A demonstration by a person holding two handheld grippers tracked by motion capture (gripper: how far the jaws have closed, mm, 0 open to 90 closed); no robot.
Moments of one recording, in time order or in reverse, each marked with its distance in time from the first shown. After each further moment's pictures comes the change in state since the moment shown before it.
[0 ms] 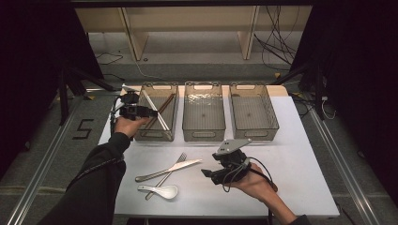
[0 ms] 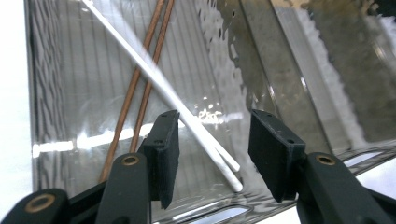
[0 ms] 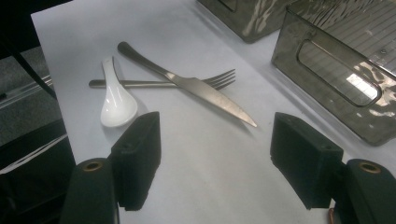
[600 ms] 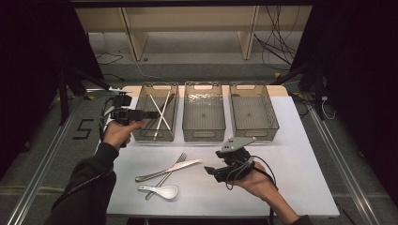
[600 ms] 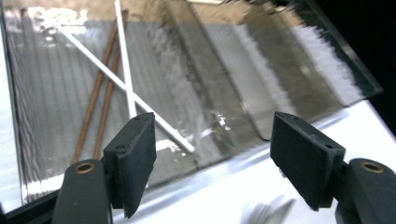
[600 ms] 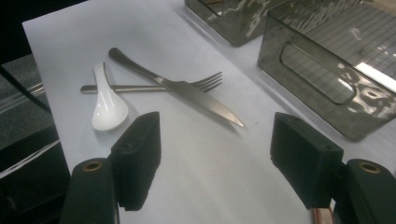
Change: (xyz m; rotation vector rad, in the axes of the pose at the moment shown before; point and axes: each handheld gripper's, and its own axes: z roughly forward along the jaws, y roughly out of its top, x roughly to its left) left arm -0.015 -0.026 -0.057 -0.103 -0.186 0.083; right arm -0.007 -0.001 -0.008 -0.020 -0.026 0.017
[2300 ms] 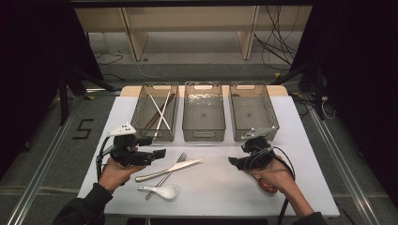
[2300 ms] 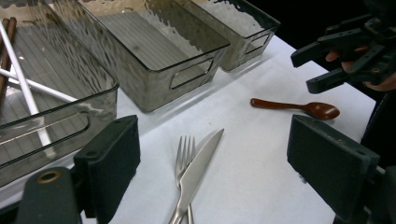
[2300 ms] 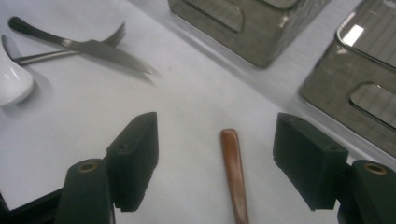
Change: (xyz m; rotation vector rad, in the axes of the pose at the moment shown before) left arm -0.054 -0.093 -0.029 -0.063 -0.177 0.307; right arm -0.060 -0.023 -0.017 0.140 -0.140 0.150
